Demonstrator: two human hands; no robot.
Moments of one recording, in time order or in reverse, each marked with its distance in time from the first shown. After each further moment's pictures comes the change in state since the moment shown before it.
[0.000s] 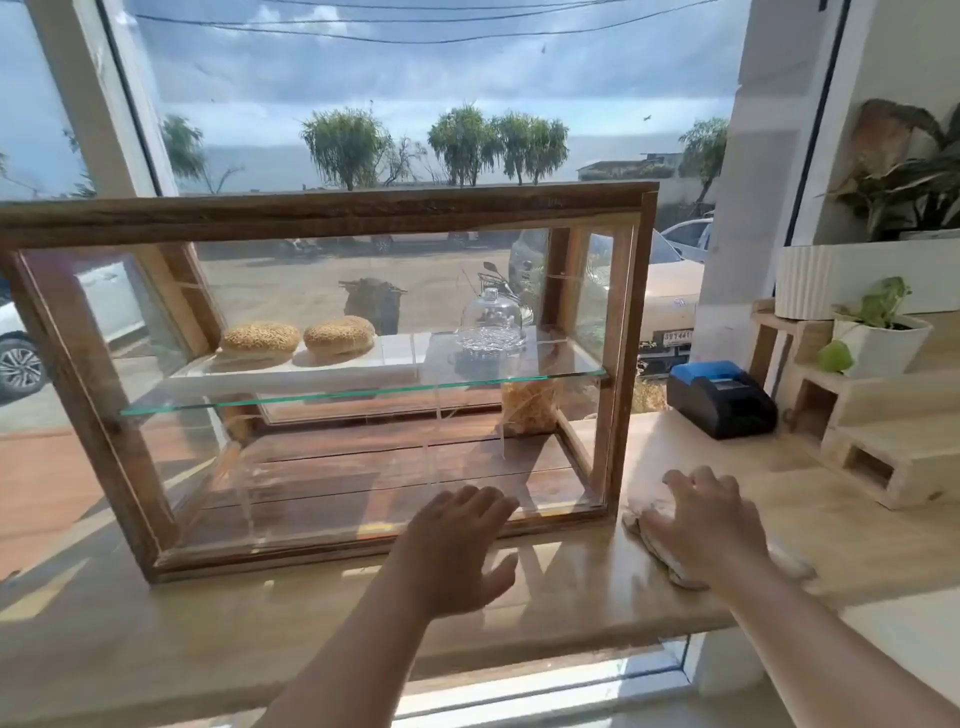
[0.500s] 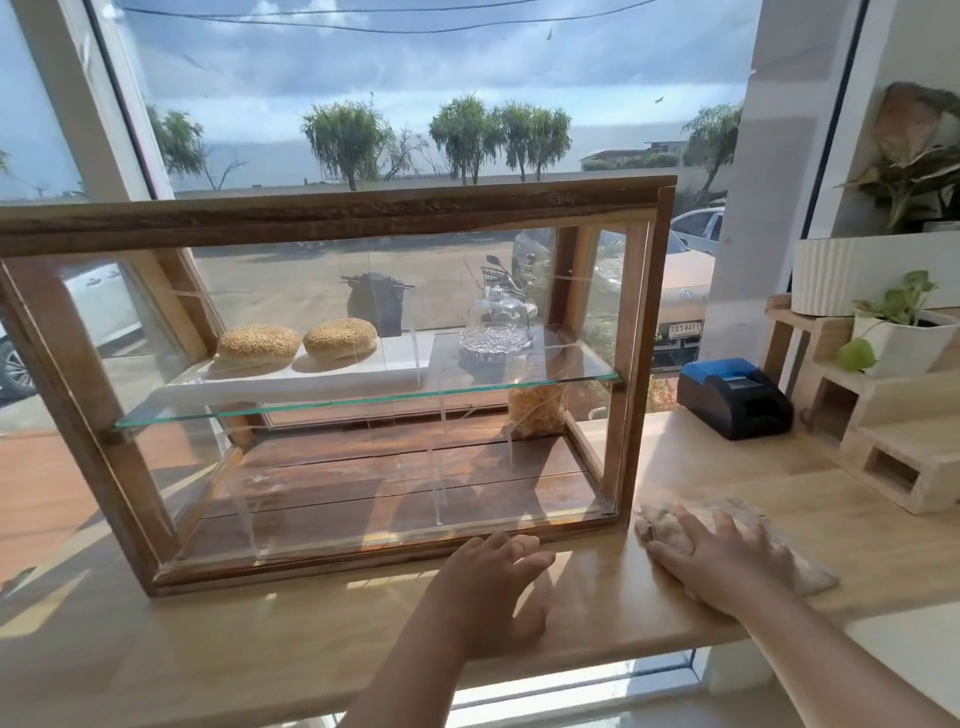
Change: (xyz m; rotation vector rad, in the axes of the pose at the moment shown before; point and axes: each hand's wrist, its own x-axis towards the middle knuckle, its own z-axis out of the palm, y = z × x) left_hand 0.007 0.008 0.053 -0.106 -0.170 0.000; right_hand 0.010 0.015 0.029 -0.064 -0.442 0.145
